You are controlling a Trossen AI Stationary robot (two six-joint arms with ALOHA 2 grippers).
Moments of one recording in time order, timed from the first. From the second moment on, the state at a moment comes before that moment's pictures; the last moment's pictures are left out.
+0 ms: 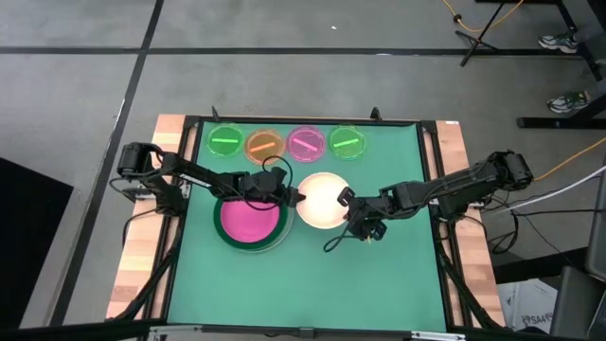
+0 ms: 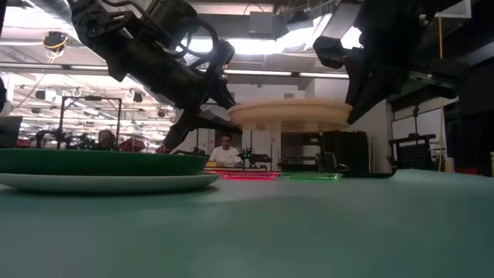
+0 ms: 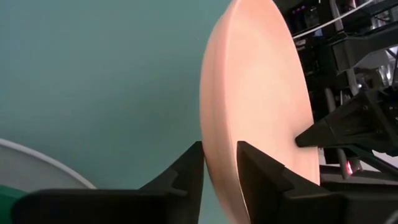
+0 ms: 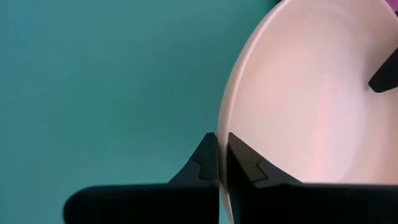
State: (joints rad) left arm 0.03 1.62 0.68 0.45 -0.12 -1.18; right arm 0.22 1.42 0.92 -0.52 0.14 -0.79
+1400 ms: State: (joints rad) left arm 0.11 1.62 0.68 0.48 -0.07 -1.15; right arm 0.22 1.41 1.13 -0.68 0.13 -0.79
